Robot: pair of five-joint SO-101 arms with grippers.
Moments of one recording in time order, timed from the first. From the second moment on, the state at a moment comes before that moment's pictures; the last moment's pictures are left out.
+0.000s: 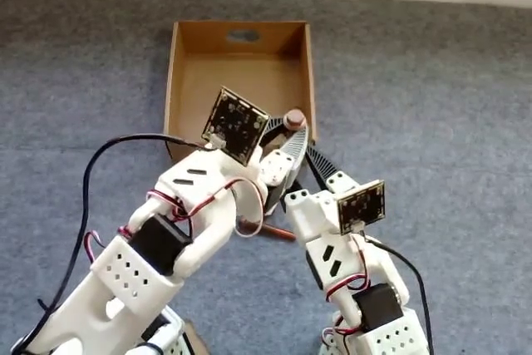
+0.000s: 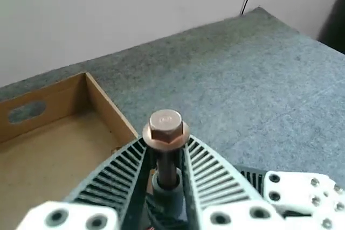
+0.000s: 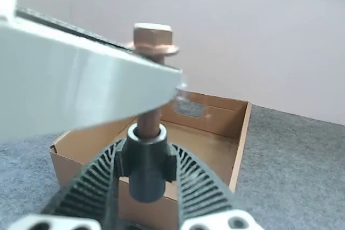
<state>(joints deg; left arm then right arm) 33.9 -54.5 46.6 34.2 6.0 -28.4 -98.5 89.1 18.6 2.2</state>
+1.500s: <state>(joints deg) 7.0 -77.4 73.4 34.2 0.2 -28.2 -98.5 89.5 21.1 2.4</state>
